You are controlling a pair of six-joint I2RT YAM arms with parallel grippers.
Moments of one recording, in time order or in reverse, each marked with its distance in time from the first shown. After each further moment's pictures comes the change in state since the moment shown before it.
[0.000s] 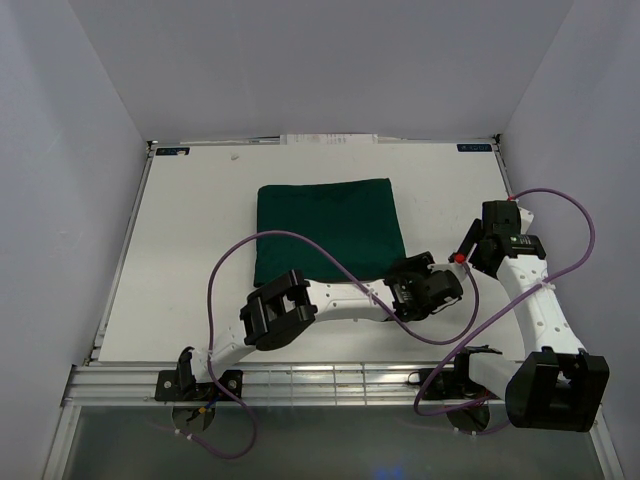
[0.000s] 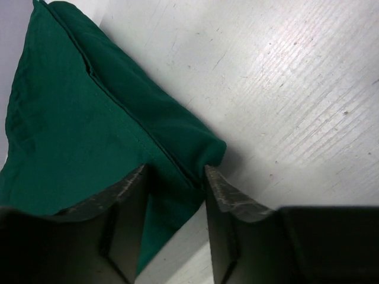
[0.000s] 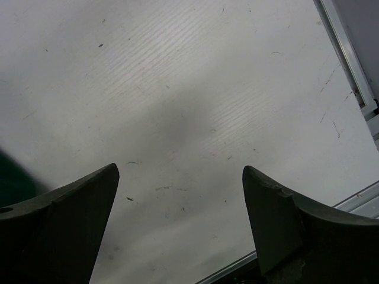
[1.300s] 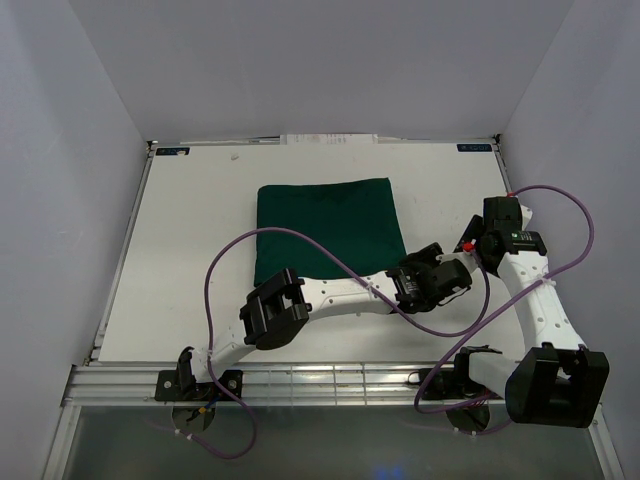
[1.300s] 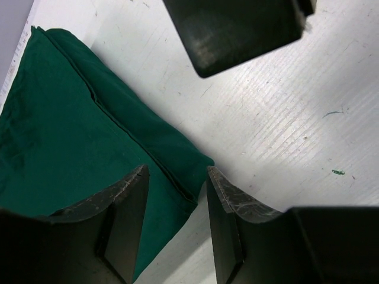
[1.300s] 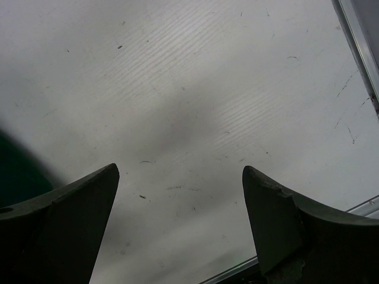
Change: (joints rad) left arm 0.013 0.000 0.139 -0.106 0.087 -0.055; right arm -0.005 0.021 0.028 0.003 -0.051 0.000
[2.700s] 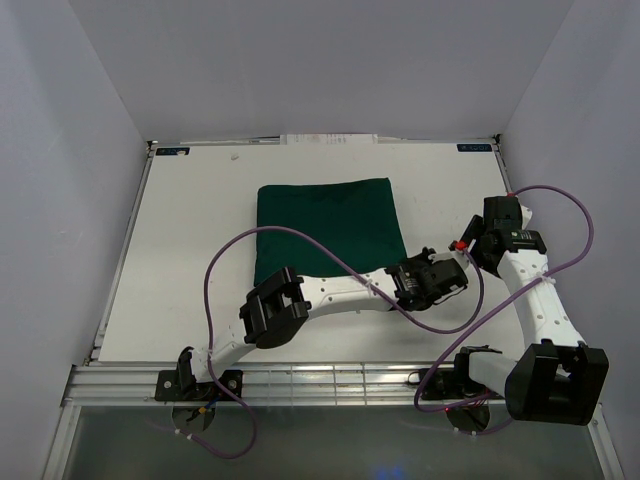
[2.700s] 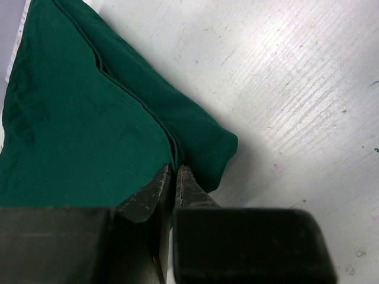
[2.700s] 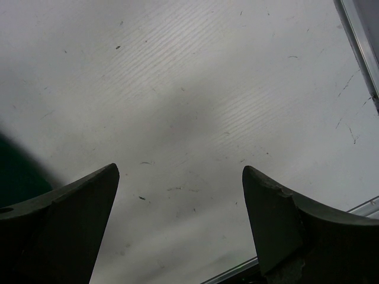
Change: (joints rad) left arm 0.011 0.001 0.010 -0.126 -0.034 -0.048; right arm 0.000 0.014 0.000 0.004 -0.006 0.000
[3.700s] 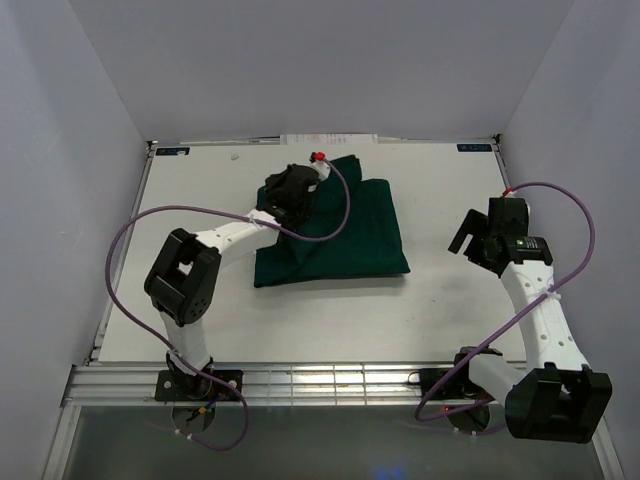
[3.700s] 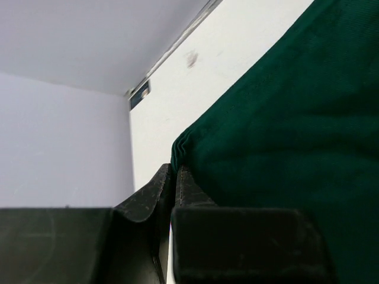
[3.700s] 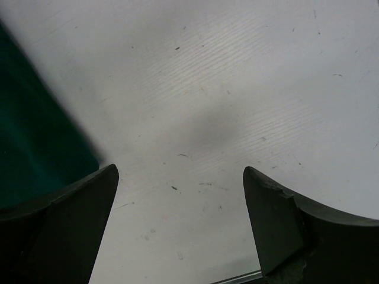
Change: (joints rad) left arm 0.629 -0.468 -0.668 0.618 -0.040 0.549; right arm 0.005 -0.089 0.009 0.019 -0.132 -0.031
